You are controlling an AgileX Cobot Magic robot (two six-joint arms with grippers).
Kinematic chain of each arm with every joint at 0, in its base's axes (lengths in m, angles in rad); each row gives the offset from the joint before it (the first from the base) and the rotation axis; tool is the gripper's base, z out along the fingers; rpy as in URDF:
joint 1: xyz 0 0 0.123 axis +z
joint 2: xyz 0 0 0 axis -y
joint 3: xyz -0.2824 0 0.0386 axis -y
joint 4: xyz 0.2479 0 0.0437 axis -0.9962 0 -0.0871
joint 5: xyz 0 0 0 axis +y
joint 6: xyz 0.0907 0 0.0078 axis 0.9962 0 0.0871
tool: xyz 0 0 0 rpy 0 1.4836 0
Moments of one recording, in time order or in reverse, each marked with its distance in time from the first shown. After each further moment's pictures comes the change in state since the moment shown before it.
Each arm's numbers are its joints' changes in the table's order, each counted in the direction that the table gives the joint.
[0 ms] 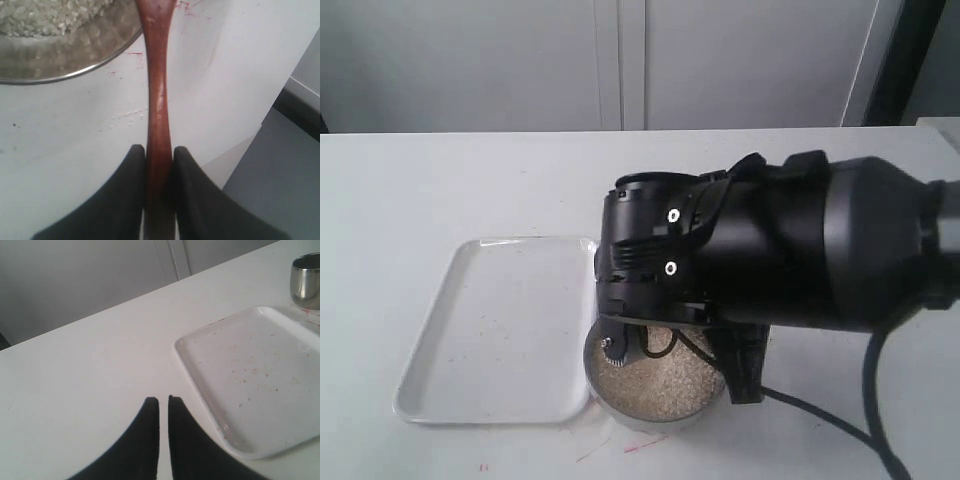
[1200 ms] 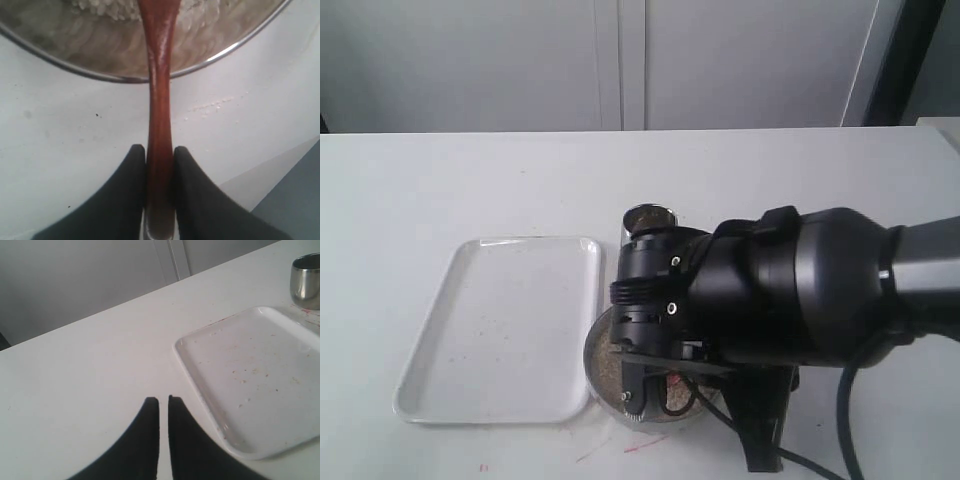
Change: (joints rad) left arm 0.000 0.000 0.000 0.000 0.000 0.000; right arm -0.004 -0.042 -0.093 -0.141 -0.002 0.041
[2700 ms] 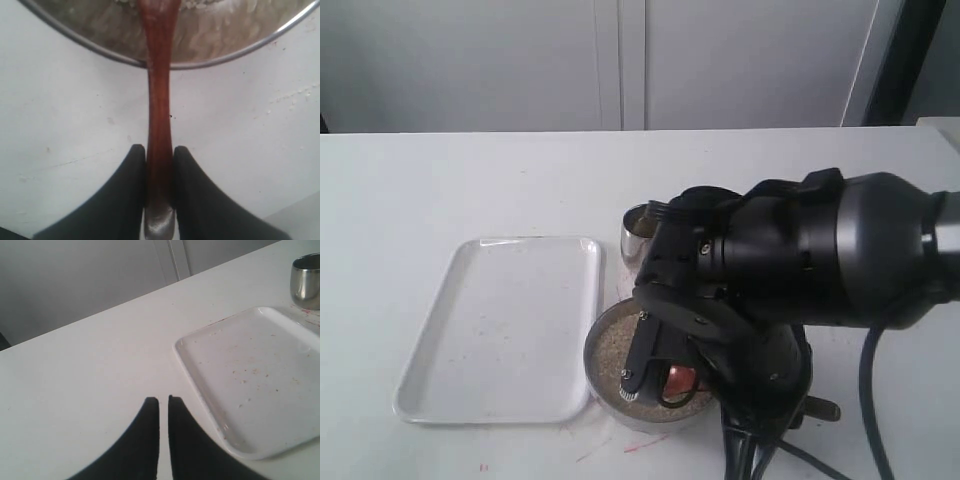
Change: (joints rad) left arm 0.000 0.000 0.000 0.000 0.000 0.000; right arm -0.075 0.033 0.000 -0.249 -0.004 0.063
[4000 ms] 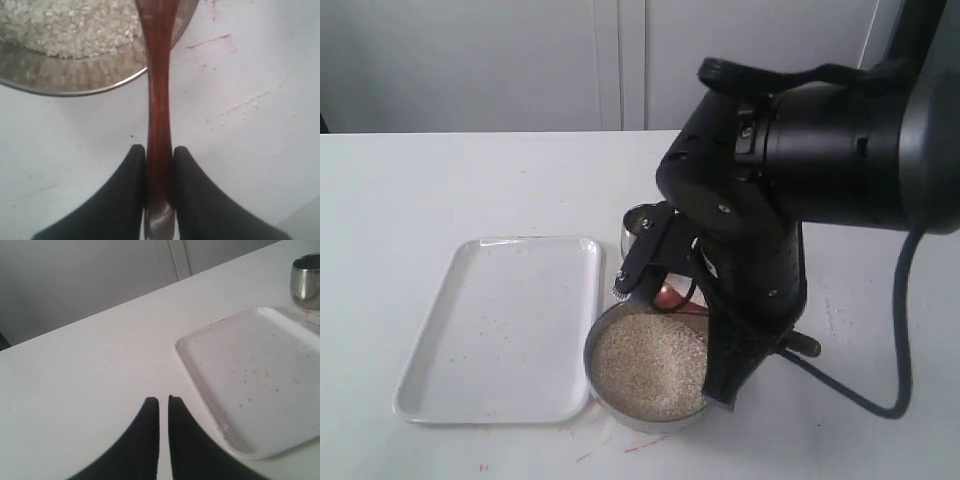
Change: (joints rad) left arm 0.000 0.000 0.000 0.000 -0.002 0.000; right arm -0.106 0.049 0.140 -0.030 0.006 -0.028
